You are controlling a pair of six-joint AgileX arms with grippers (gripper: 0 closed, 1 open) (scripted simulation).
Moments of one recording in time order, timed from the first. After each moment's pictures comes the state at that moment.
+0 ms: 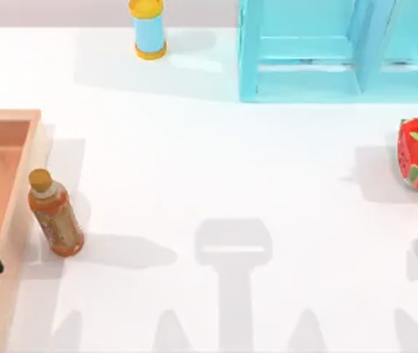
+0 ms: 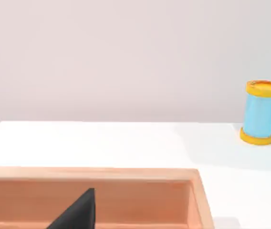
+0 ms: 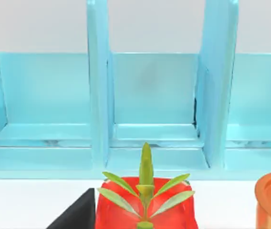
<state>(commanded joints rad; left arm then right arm) 0.00 0.00 0.00 0.00 0.00 0.00 0.00 0.00 0.00 0.00 0.00 0.00</state>
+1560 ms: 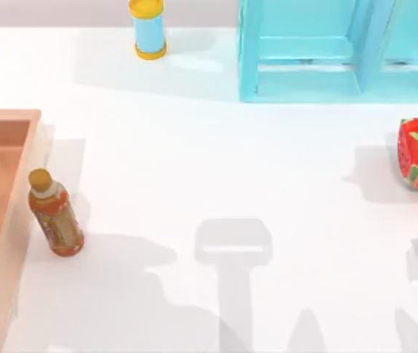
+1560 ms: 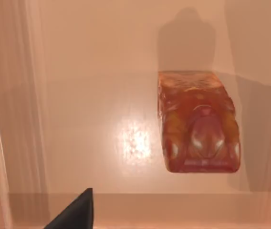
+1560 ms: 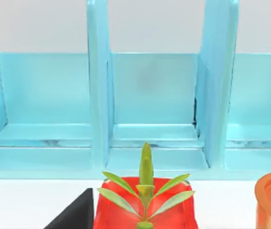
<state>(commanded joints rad) 0.33 1.59 1.22 -1.18 0.00 0.35 0.00 0.00 0.00 0.00 0.00 0.00</state>
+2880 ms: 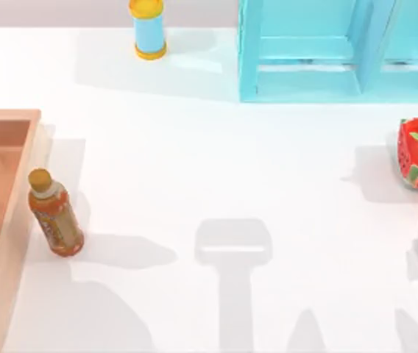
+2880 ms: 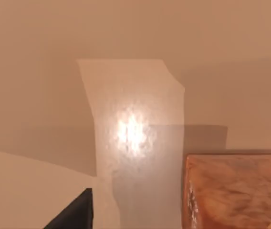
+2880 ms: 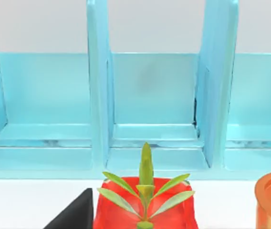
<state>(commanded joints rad) 0.34 1.75 0.97 -0.79 0.00 0.36 0.00 0.00 0.00 0.00 0.00 0.00</state>
